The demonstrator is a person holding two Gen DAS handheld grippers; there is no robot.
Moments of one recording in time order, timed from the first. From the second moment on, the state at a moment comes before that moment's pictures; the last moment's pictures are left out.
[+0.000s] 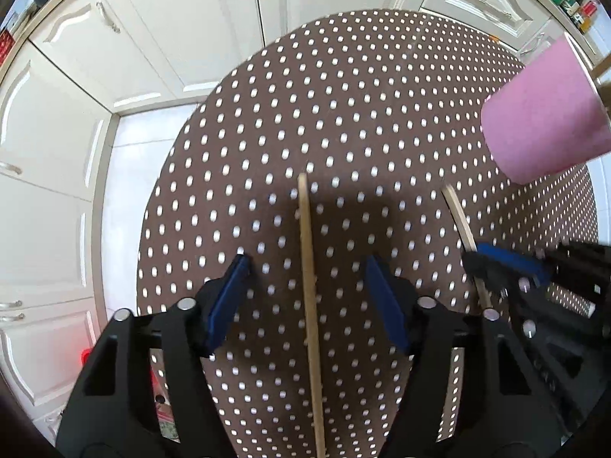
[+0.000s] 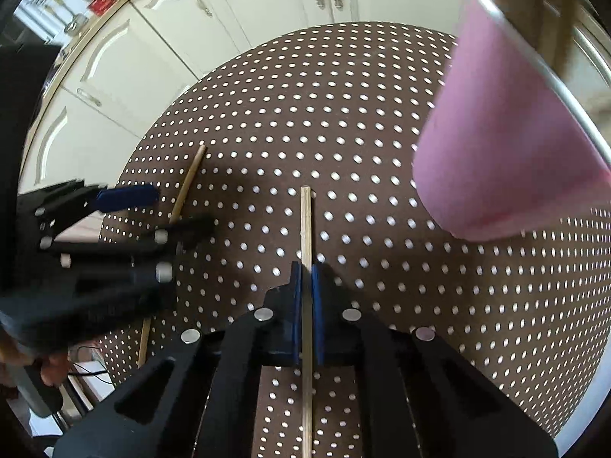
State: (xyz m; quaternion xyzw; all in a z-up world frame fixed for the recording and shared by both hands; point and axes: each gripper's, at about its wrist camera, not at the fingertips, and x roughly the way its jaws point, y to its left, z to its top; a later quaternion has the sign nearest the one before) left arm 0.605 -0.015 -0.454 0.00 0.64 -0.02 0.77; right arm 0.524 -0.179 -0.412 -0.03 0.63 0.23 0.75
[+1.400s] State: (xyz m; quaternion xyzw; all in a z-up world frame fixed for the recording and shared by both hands) left arm 0.441 -0.056 -0.247 -0.04 0.44 -0.17 0.88; right arm 0.420 -0.248 -0.239 0.08 0.42 0.15 0.89
